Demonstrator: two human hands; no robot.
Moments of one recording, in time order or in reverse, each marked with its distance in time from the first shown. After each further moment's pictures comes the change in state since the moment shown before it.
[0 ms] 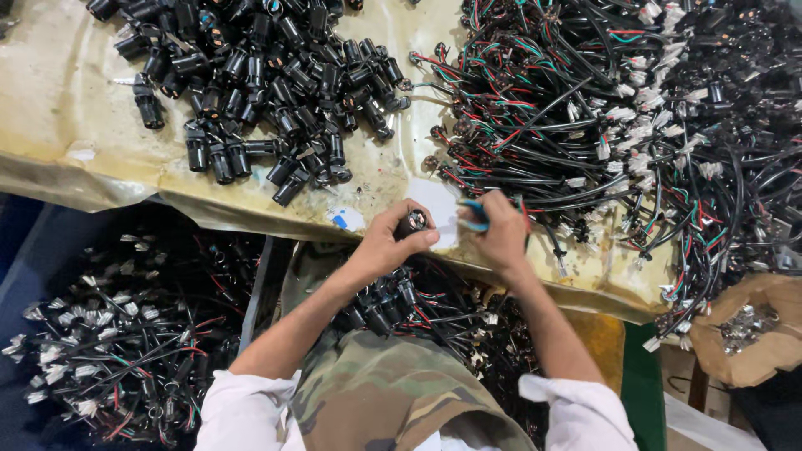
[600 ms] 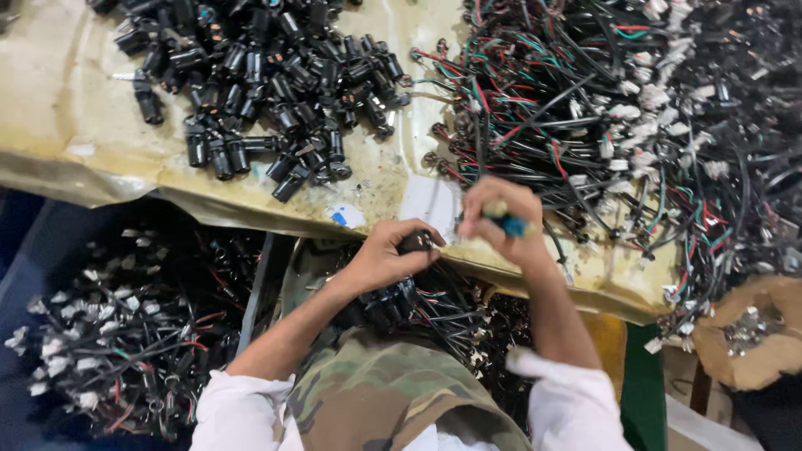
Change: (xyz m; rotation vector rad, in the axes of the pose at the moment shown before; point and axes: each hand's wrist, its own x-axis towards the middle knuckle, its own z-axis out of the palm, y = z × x) left_hand -0.010 0.024 0.003 0.117 -0.105 0.096; right_hand 0.042 -0.056 -0.057 0.832 -0.169 -0.166
